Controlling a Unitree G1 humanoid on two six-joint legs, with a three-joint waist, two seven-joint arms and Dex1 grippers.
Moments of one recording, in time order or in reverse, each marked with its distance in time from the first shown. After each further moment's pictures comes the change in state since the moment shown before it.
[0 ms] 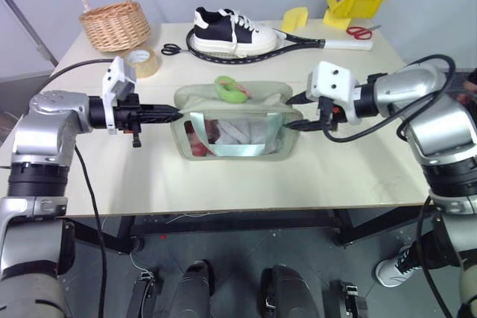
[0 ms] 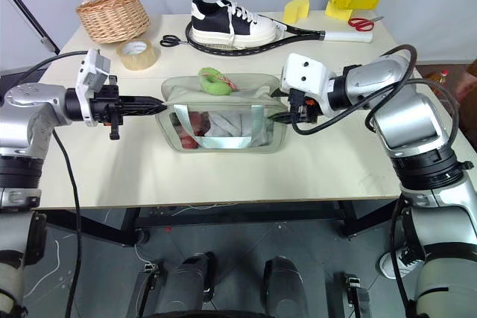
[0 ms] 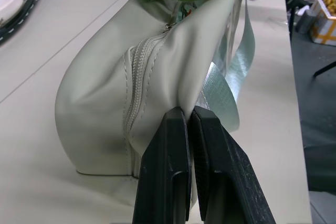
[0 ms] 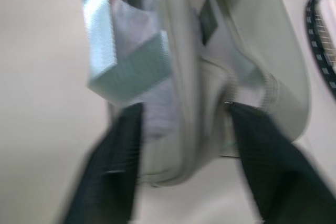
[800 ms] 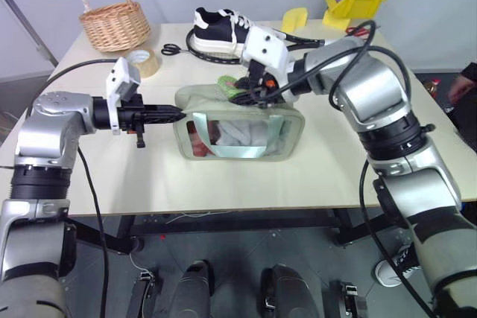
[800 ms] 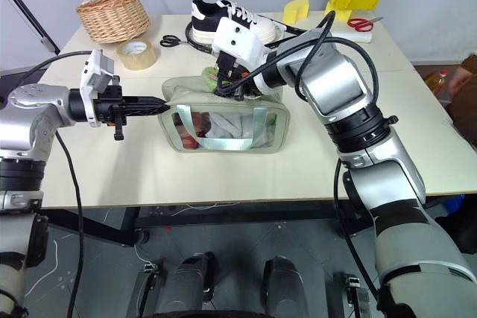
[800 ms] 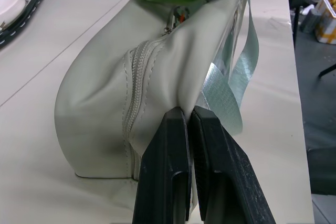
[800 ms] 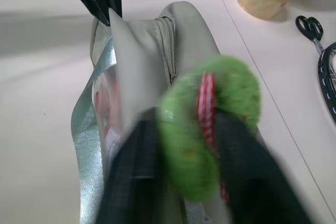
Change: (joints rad) left arm 0.020 -0.006 0.000 -0.051 -0.017 0.026 0.039; right arm -0.320 0.310 0.184 0.210 -0.031 0.223 -0.182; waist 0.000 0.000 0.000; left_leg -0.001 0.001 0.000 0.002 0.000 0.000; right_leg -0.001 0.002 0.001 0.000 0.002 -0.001
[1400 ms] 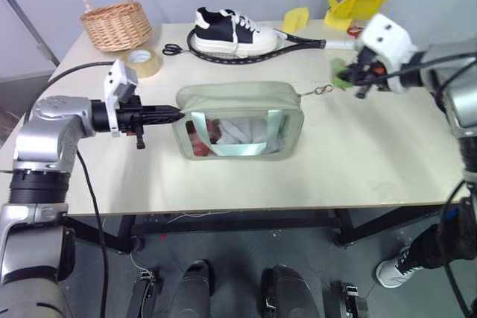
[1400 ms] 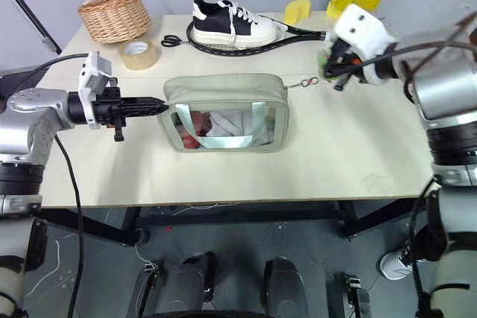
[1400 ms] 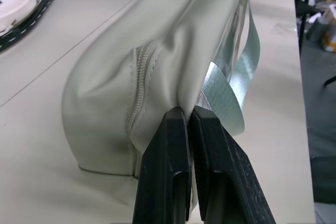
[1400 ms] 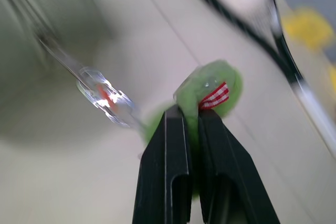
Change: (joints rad) left arm 0.033 -0.004 0.014 -0.036 -0.028 0.018 0.044; right arm 0.263 -0.475 -0.161 0.042 -0.125 -0.191 -0.064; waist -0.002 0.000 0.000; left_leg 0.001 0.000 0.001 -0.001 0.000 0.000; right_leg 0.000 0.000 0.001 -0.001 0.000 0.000
